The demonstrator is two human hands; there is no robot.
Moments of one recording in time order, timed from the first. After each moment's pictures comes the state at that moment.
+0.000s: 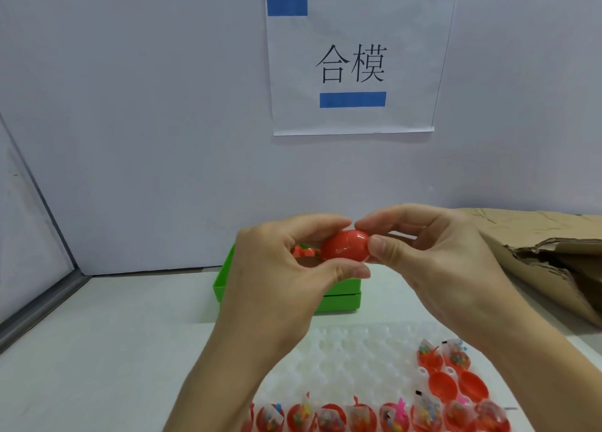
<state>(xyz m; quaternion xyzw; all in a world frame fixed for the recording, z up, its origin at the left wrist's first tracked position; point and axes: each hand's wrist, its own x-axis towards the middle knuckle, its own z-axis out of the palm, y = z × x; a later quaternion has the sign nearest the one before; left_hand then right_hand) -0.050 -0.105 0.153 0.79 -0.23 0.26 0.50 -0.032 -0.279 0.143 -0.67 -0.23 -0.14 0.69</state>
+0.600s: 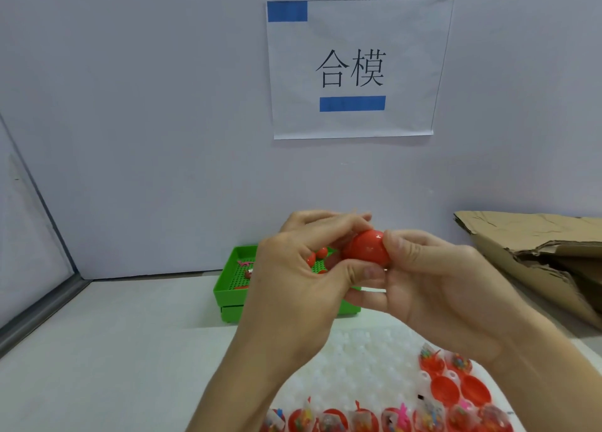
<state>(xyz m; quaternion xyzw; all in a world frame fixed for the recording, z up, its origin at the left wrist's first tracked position) -0.043 -0.113 0.143 0.76 -0.28 0.23 0.53 -0.034 -0.280 0.141 -0.46 -0.27 0.18 0.82</state>
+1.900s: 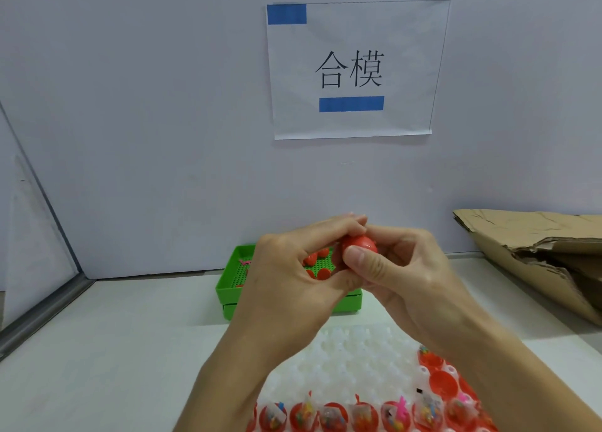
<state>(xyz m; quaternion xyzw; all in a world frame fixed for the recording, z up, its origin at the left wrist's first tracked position) -0.040 -0.104 0.137 0.77 -0.31 0.23 0.50 -0.029 -0.261 0.126 -0.58 -0.29 -0.03 0.76</state>
